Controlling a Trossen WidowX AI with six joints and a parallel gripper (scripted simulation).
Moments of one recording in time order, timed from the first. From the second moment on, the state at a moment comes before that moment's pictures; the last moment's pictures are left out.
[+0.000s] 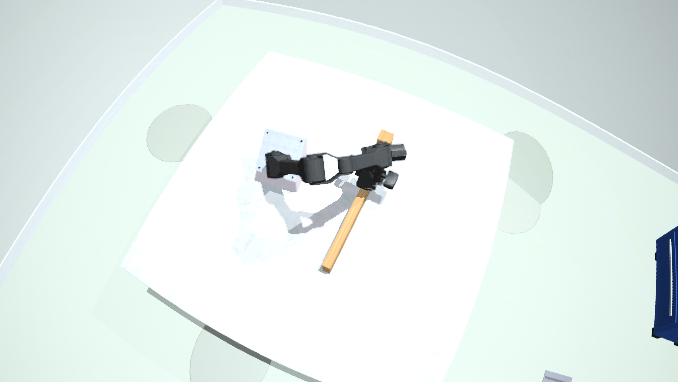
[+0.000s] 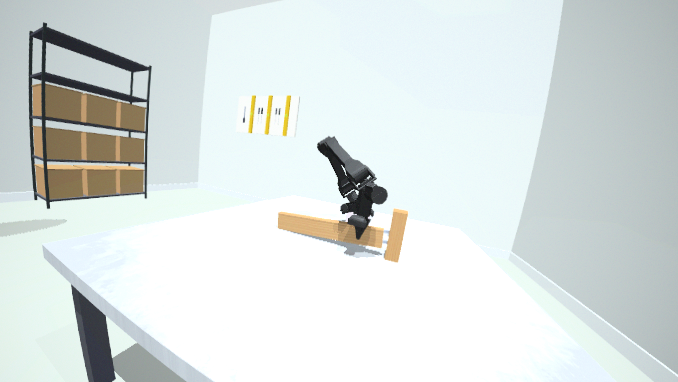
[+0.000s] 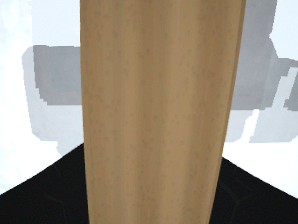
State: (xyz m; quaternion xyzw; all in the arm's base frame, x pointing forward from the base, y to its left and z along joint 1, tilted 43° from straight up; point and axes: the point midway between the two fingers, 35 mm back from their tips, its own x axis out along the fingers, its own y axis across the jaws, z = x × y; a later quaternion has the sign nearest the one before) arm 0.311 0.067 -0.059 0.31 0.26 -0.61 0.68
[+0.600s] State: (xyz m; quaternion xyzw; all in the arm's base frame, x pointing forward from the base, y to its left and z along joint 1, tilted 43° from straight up) arm 0.311 0.068 -0.060 0.31 0.26 -0.61 0.68
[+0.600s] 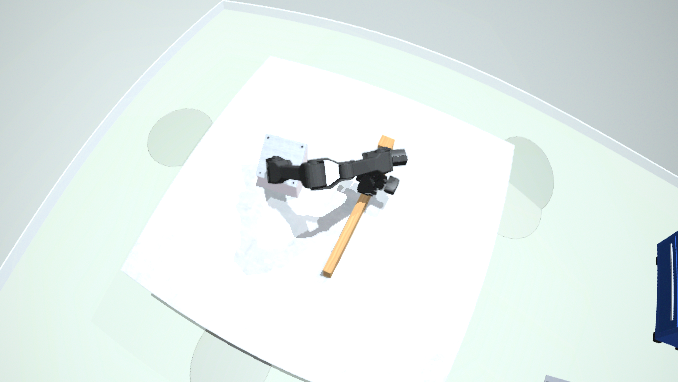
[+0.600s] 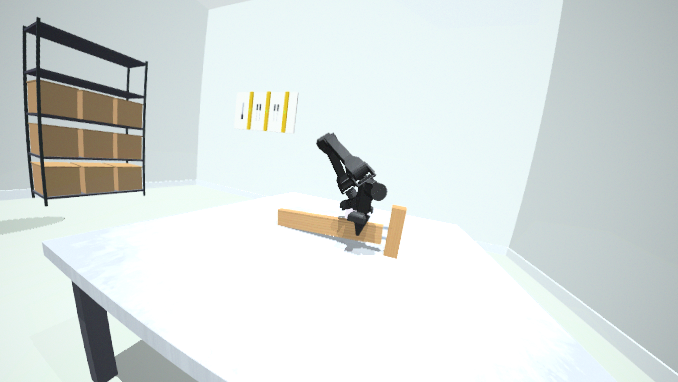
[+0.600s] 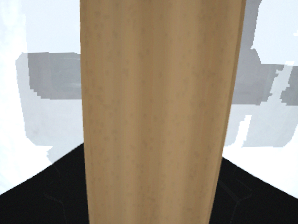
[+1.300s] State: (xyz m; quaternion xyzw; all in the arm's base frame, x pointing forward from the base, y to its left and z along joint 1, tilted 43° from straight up) arm 0.311 0.070 -0.061 0.31 0.26 -0.61 0.68
